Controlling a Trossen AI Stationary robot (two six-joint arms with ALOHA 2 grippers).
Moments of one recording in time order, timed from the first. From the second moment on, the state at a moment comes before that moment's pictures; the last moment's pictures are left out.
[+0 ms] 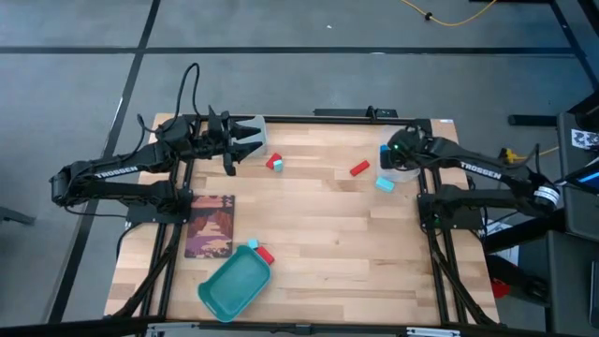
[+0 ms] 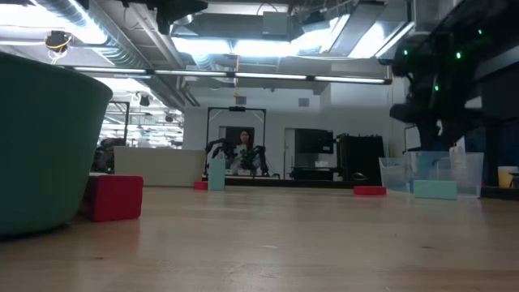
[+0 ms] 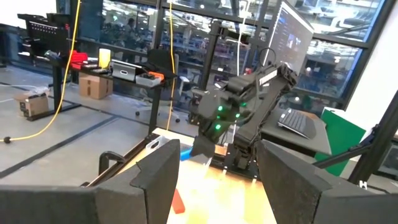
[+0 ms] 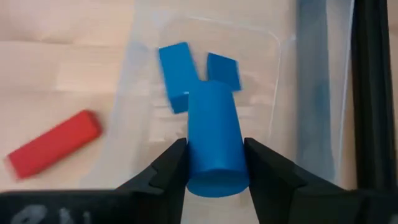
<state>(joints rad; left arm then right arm) 0.35 0.82 0.71 0.23 0.11 -0.23 -0.63 1.01 0.61 -0.84 0.37 0.85</state>
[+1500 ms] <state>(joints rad) 0.35 0.82 0.71 0.24 0.09 -0.23 -0.66 0.79 0.68 -0.45 0.19 0.67</state>
